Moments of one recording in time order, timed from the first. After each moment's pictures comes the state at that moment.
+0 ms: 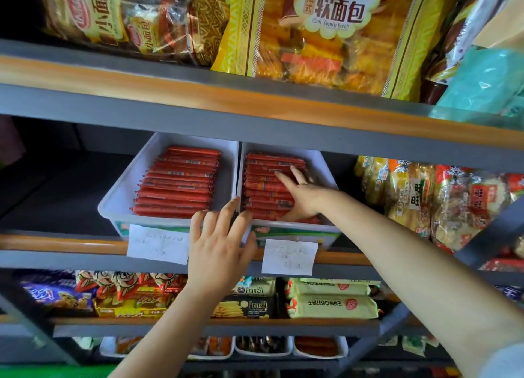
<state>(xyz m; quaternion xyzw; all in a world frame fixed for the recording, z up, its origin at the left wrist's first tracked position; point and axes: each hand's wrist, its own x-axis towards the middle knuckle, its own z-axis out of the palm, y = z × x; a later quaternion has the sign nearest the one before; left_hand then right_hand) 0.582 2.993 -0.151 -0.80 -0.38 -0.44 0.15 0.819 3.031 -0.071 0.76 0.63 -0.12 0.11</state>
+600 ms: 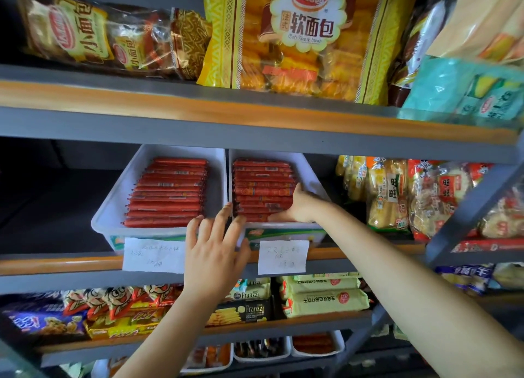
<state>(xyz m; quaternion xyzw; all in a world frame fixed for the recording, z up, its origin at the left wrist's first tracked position) 0.575 2.997 -0.152 -0.82 -0.35 -0.43 0.14 0.828 3.021 -0.098 0.82 0.55 -0.16 -0.04</state>
